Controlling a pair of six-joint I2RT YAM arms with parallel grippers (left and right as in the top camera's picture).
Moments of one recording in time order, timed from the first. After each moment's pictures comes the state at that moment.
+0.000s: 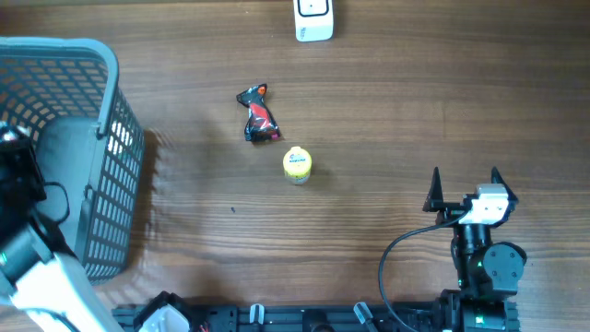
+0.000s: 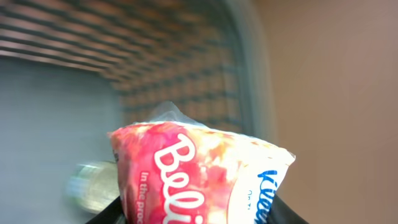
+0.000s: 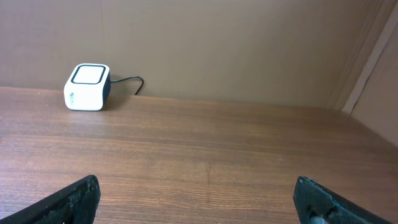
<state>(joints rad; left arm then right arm) 0.78 0.98 0.96 -0.36 0.30 -1.09 -0.10 0.04 0.01 0.00 -0.04 -0.10</state>
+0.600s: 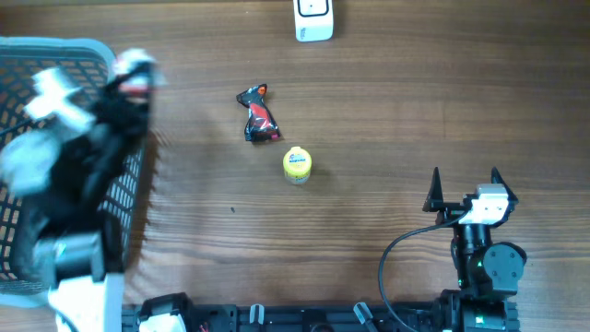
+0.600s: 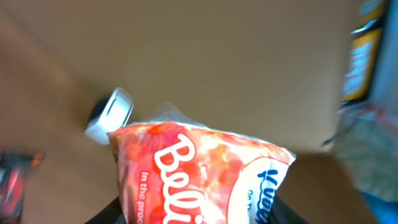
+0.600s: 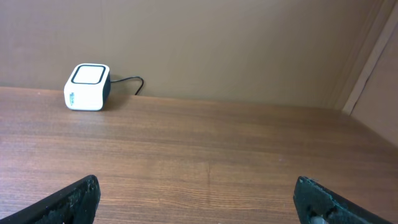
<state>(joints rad) 0.17 0.91 0.97 -0.18 0.57 -1.12 -0.10 0.04 0.01 0.00 -0.04 -0.10</state>
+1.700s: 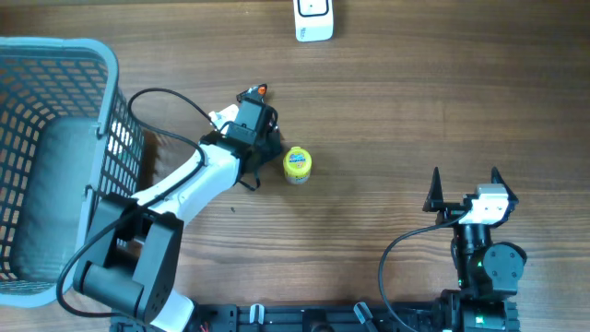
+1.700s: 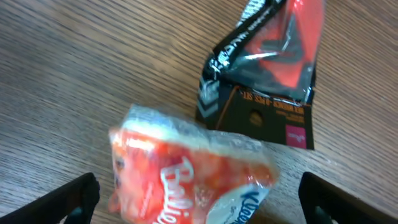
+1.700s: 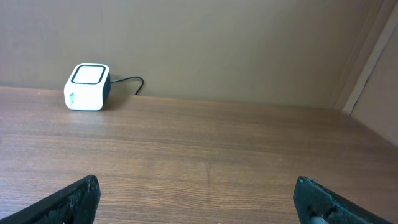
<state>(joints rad) -0.43 1.72 0.97 -0.44 -0.17 -0.89 -0.10 0.04 0.01 0.00 -0.04 -0.10</state>
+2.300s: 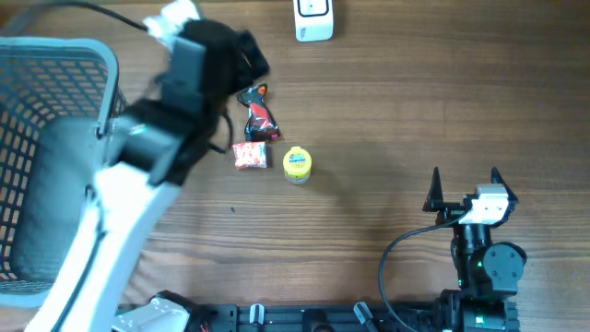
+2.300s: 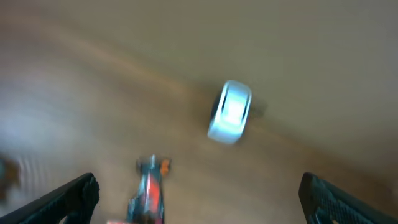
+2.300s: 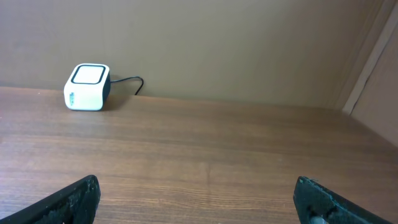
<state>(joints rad) -0.42 1.38 1.69 -0.85 -0.37 -0.69 -0.10 0.04 0.01 0.00 -0.04 -0.10</state>
